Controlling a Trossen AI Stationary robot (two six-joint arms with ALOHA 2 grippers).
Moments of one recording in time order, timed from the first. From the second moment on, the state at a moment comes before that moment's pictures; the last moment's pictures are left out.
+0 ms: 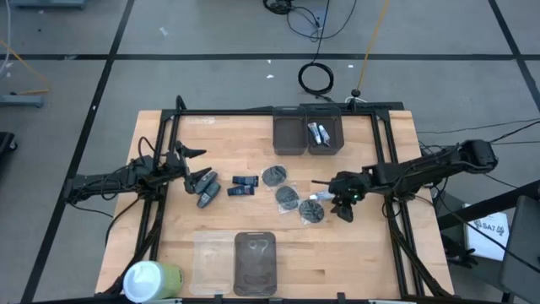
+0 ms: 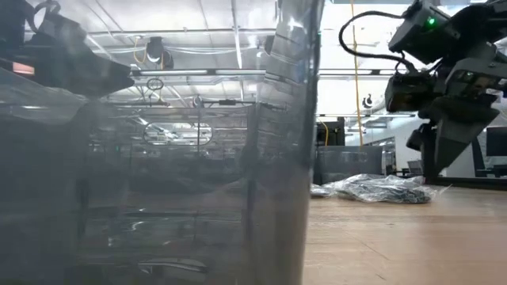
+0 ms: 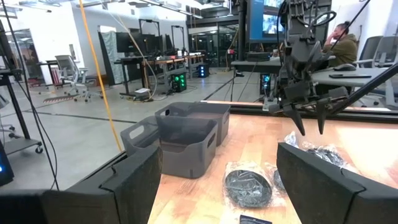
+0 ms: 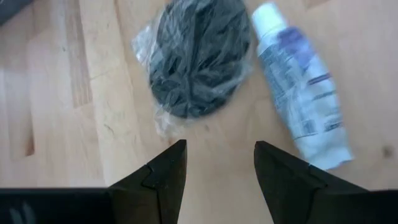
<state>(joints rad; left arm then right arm) 0.10 0.01 0.02 0.06 -0.22 0.07 0.07 1.11 0.42 -0.29 -0.23 0.46</state>
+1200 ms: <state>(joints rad) 0.10 0.01 0.02 0.06 -0.22 0.07 0.07 1.30 0.42 -0.14 0.02 0.08</state>
